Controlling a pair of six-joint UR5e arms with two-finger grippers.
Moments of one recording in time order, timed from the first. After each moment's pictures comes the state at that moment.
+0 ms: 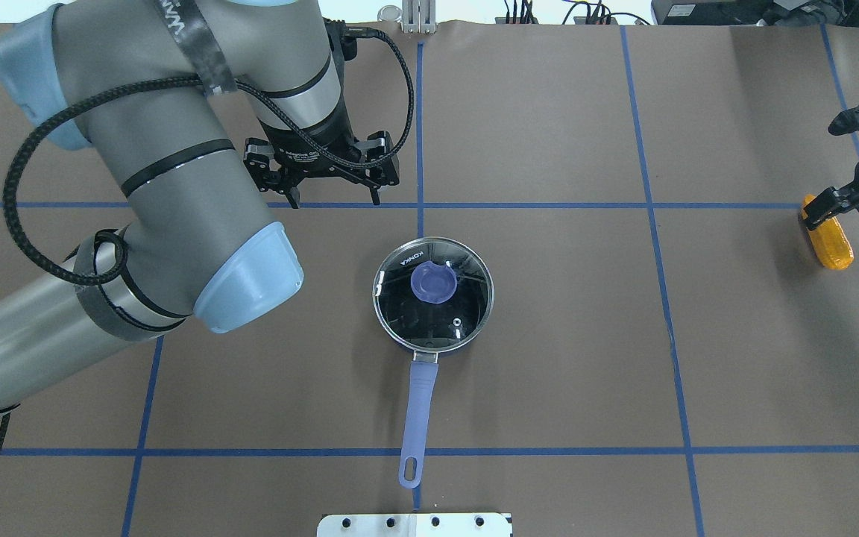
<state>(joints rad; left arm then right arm) -0.73 -2.47 -1.80 -1.13 -2.10 -1.06 1.16 -1.39 1.35 -1.31 2.21 0.19</state>
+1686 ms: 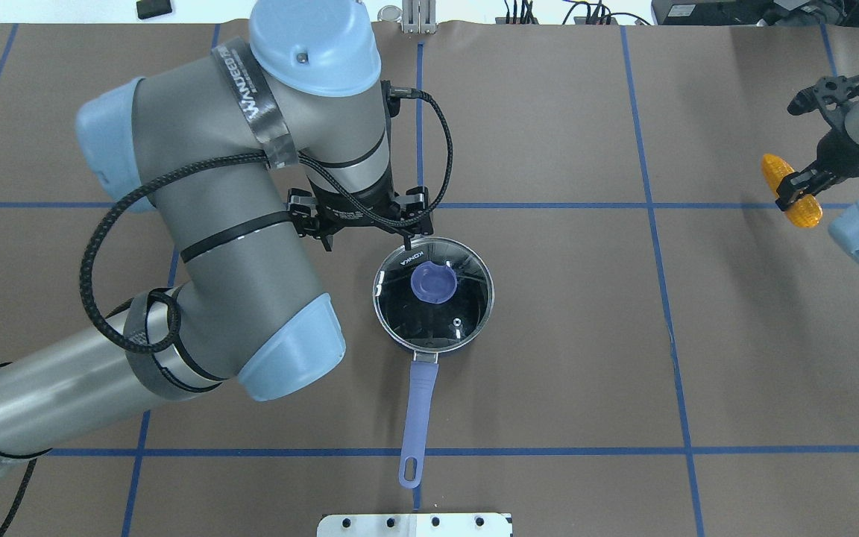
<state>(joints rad) -0.61 -2.49 -1.77 -1.16 -2.02 -1.11 1.14 -1.31 1.45 -1.40 2.22 0.17</state>
